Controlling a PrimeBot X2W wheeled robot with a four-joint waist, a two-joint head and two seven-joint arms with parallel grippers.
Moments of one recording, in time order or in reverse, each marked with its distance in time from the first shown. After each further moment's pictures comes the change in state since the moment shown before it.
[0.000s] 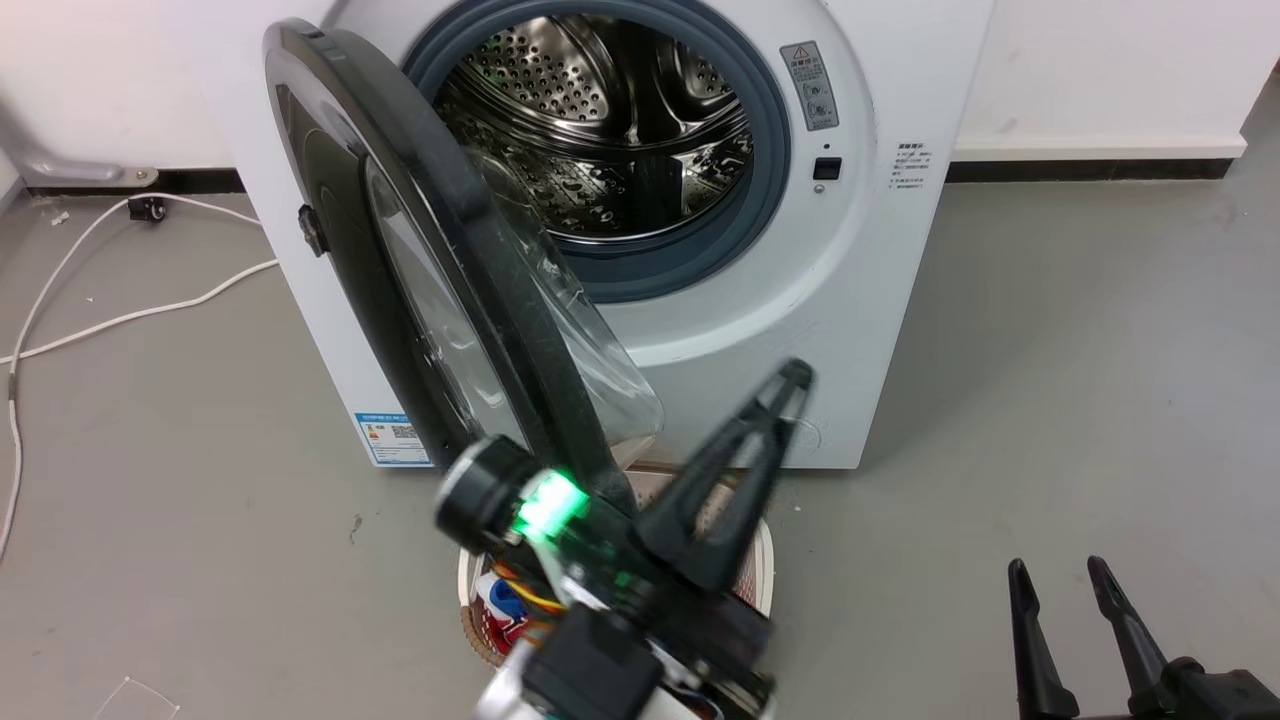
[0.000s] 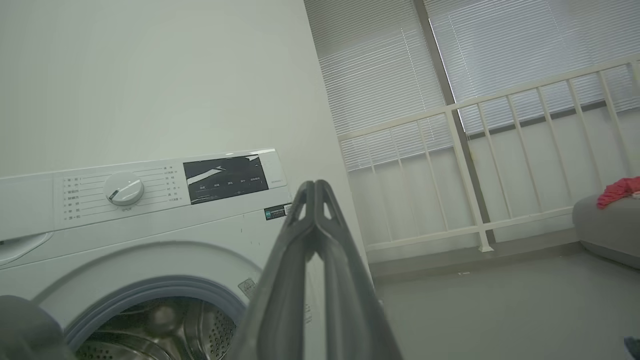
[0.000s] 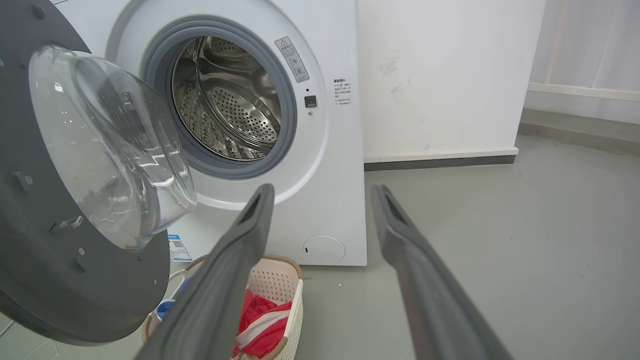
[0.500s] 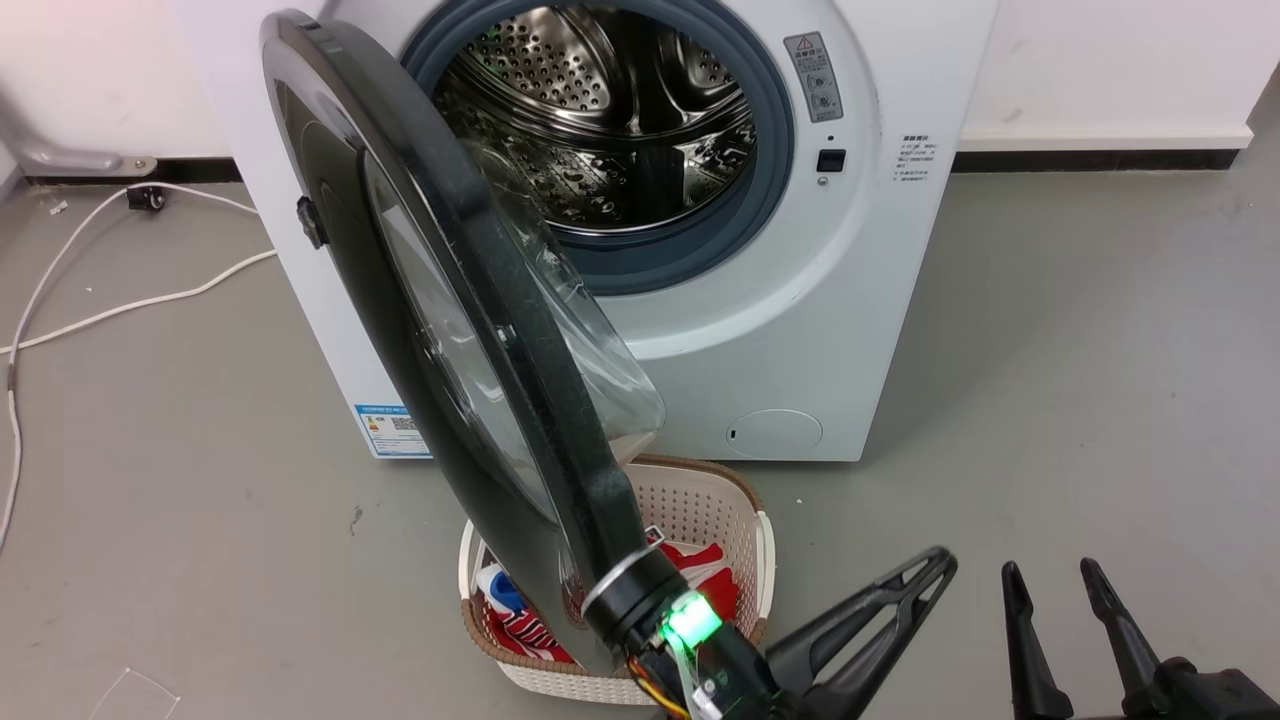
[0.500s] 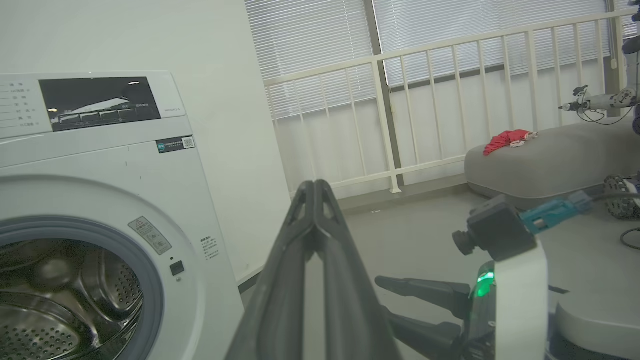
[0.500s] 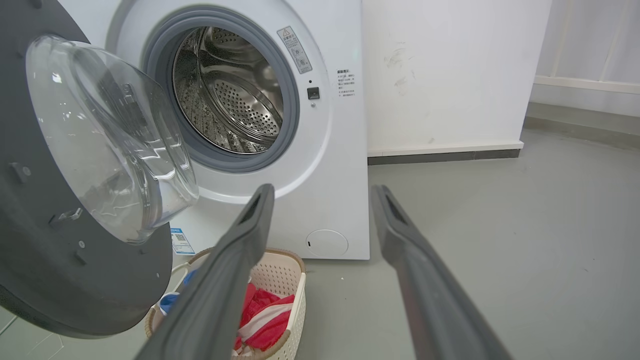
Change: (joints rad) left arm 0.046 -0.002 -0.223 0.144 -0.008 -0.032 0.000; right arm -0.002 0.000 0.007 0.011 0.000 0.000 0.000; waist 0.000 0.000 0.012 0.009
